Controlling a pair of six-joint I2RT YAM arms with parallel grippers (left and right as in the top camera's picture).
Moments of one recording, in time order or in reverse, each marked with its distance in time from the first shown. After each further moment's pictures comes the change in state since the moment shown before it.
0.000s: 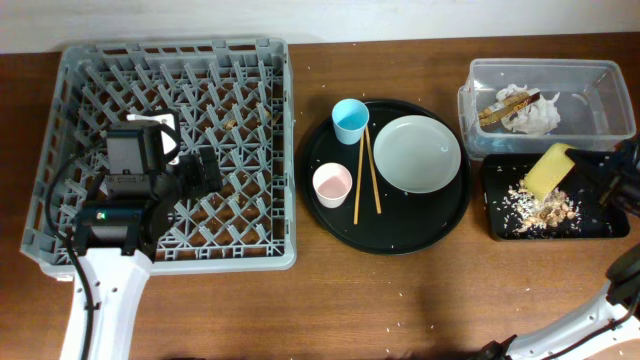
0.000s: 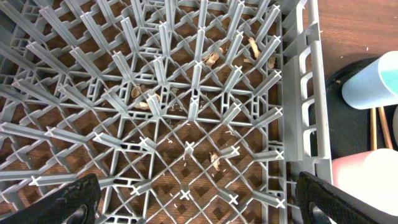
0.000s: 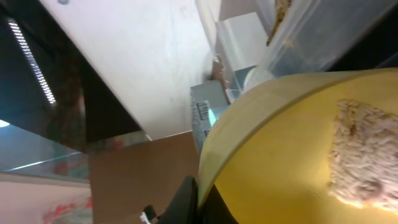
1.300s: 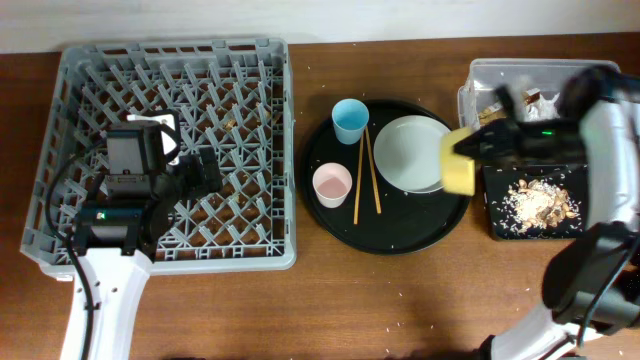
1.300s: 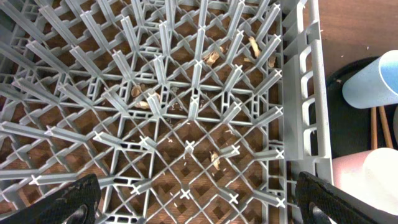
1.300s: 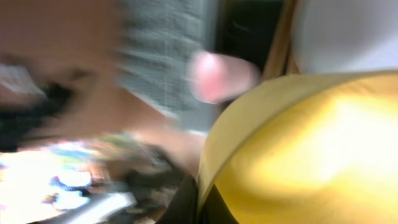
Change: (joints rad) left arm 0.000 0.000 0.000 -0.002 0.000 0.000; right arm 0.640 -0.244 0.134 -0.217 0.439 -0.185
